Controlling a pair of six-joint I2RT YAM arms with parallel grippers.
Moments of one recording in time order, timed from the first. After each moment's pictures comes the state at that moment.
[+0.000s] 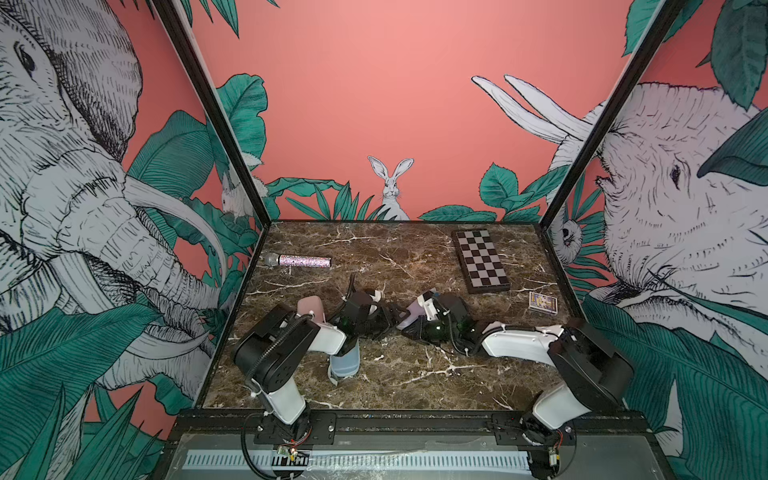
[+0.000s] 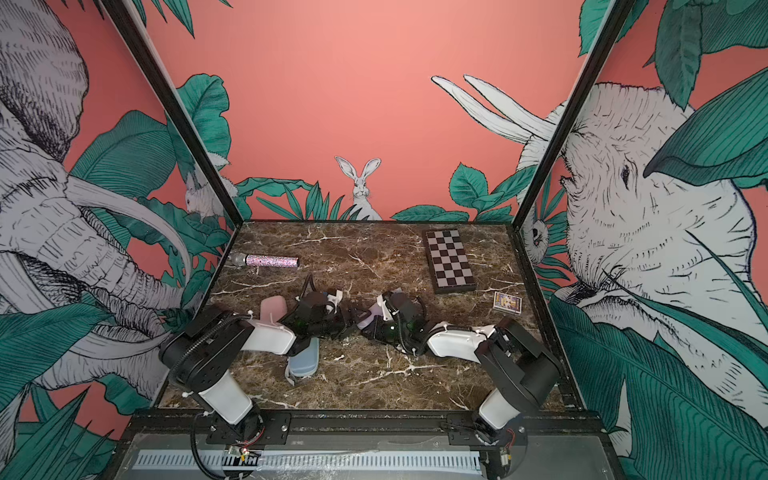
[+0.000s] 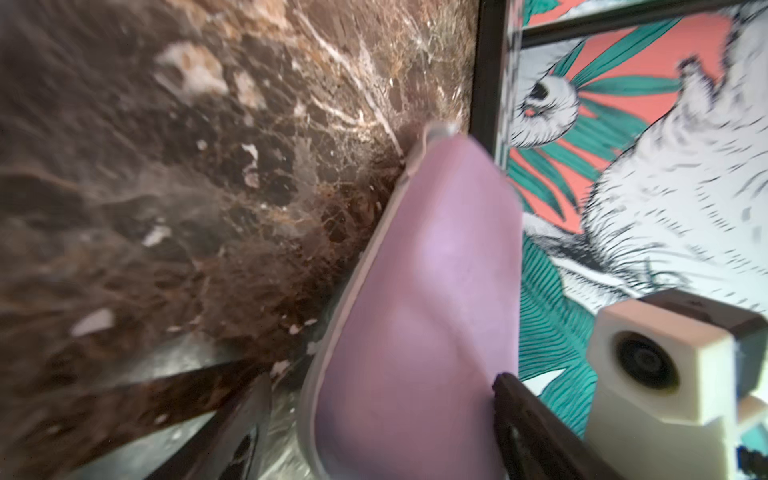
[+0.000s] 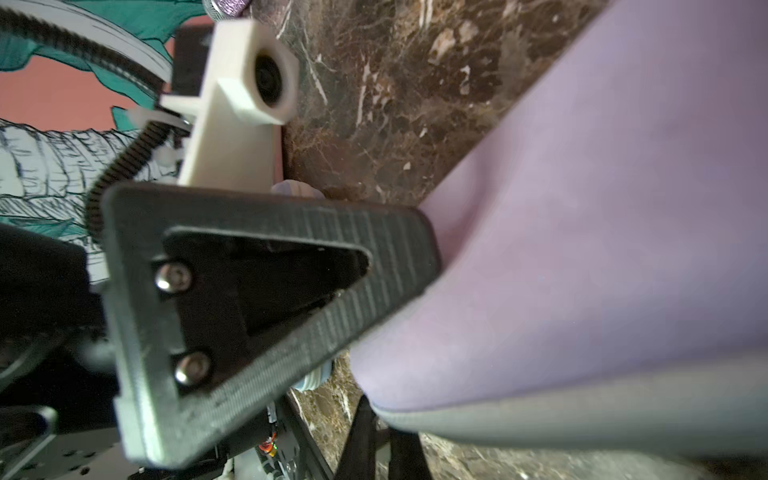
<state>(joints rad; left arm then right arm) -0.64 1.70 0.49 0.68 0.45 -1.20 0.80 1.57 0.66 0.27 -0.43 1.02</state>
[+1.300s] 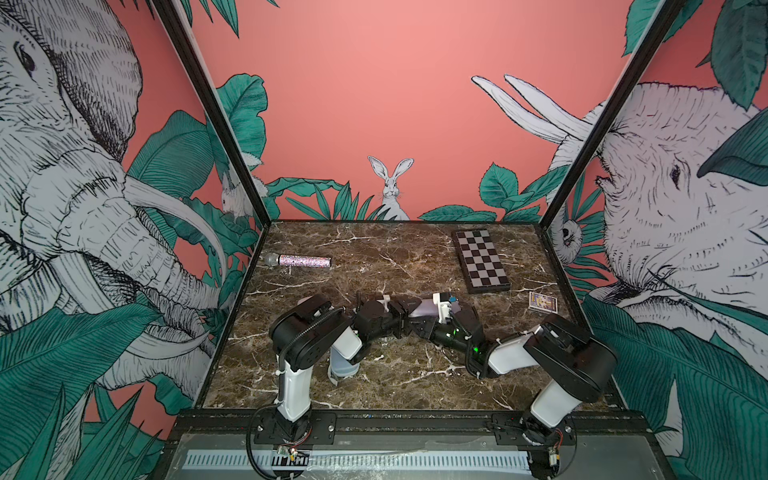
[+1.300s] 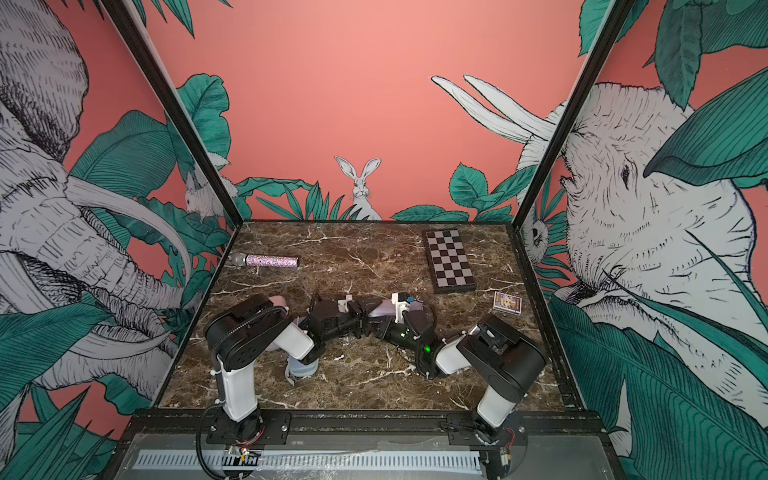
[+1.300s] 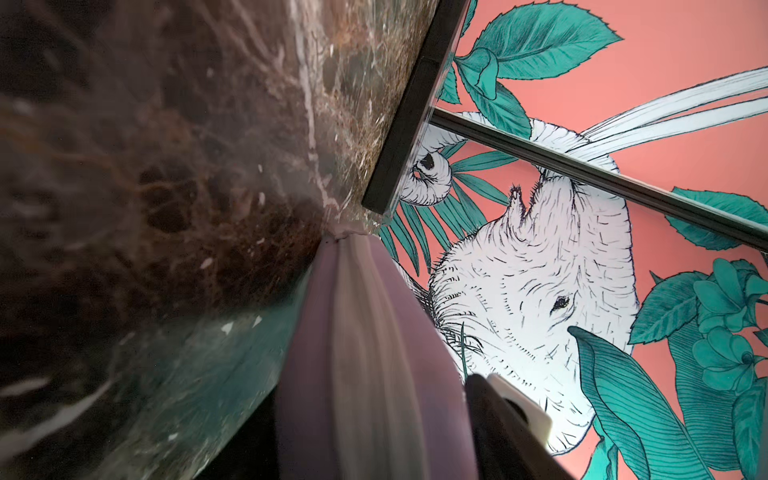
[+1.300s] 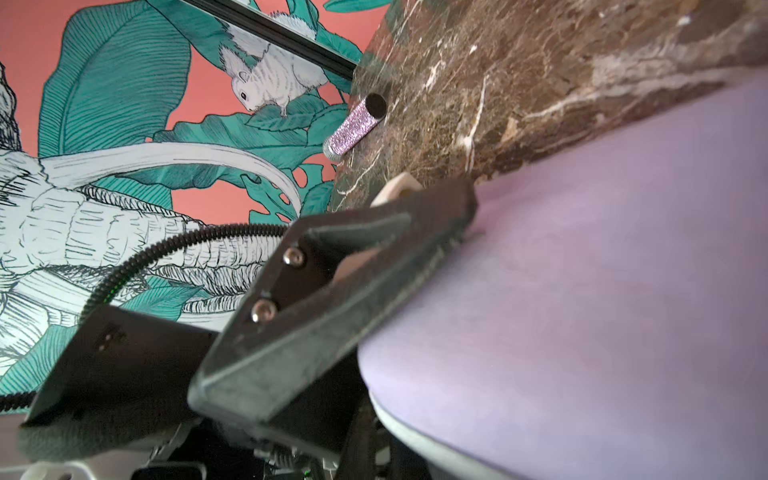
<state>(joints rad) -0.73 1.92 0.54 1.16 0.32 -1.79 0.79 1.64 0.39 0.97 -0.31 1.13</state>
